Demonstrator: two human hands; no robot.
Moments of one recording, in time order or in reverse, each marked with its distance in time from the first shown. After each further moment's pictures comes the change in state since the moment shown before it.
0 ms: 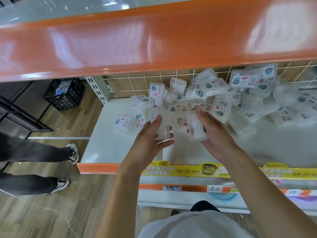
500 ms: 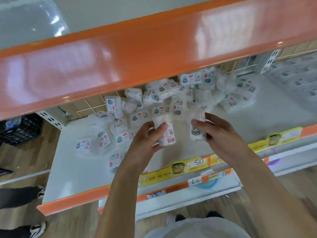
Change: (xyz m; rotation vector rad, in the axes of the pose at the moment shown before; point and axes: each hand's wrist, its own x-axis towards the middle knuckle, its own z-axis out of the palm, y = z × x) left_hand 0.027 -0.025 0.072 0.284 -0.245 -0.020; right_hand -0.067 -0.035 -0.080 0.058 0.252 -0.105
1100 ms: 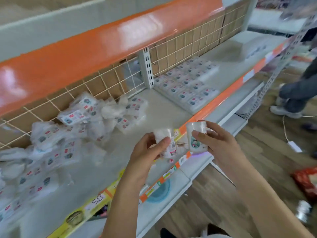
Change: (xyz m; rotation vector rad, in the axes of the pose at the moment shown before) left_hand 0.021 -0.061 0.290 0.221 -0.372 0.017; right_hand -0.132 -0.082 -0.252 -0.063 0.505 -0.195
